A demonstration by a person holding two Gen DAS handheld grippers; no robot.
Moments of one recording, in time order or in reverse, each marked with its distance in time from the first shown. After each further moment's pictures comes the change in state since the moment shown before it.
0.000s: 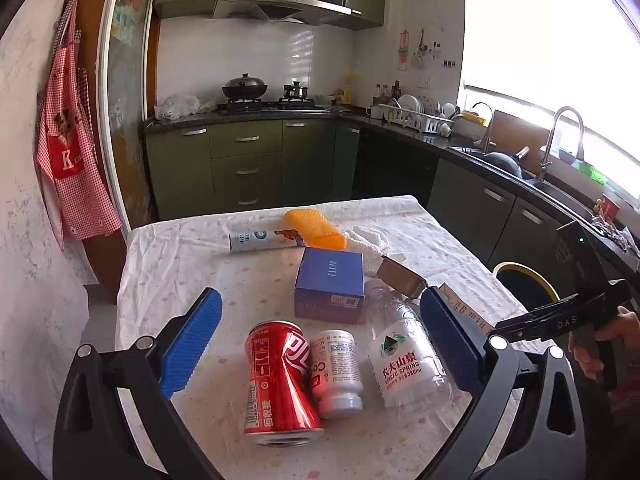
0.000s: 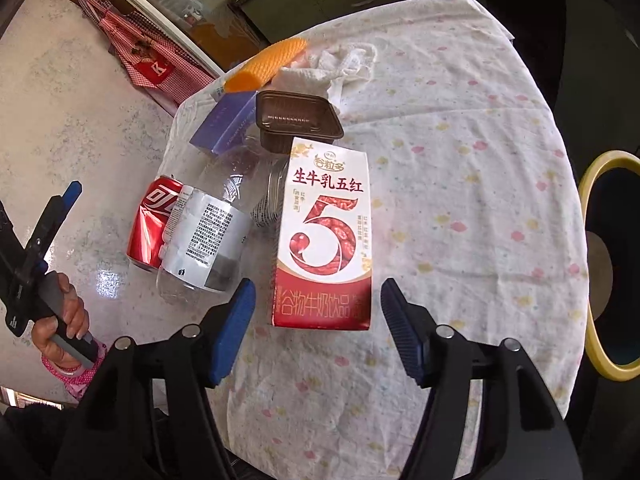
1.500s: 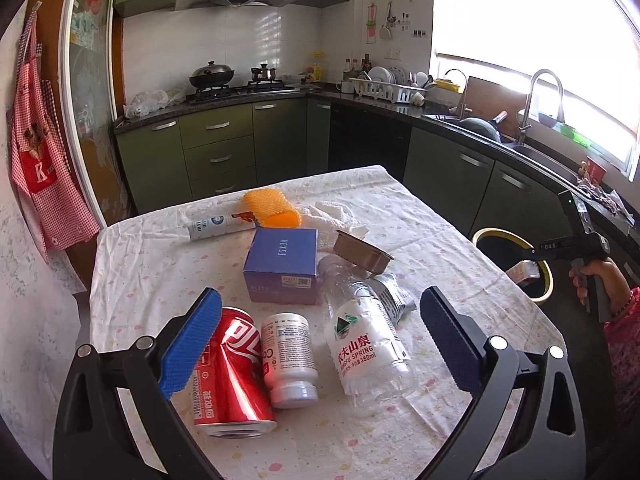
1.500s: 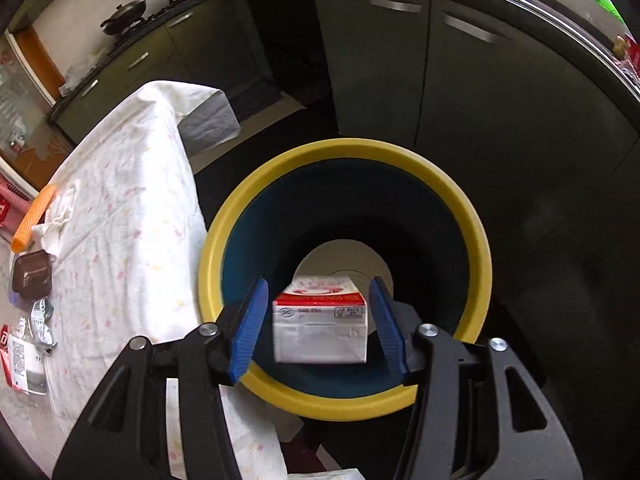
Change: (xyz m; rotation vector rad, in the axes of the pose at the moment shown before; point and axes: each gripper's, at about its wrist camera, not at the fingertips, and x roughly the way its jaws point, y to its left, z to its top) left arm 0.025 -0.060 -0.006 0.101 0.089 -0.056; right arm -0.092 -0.210 -0.020 0.411 -0.264 -0.525
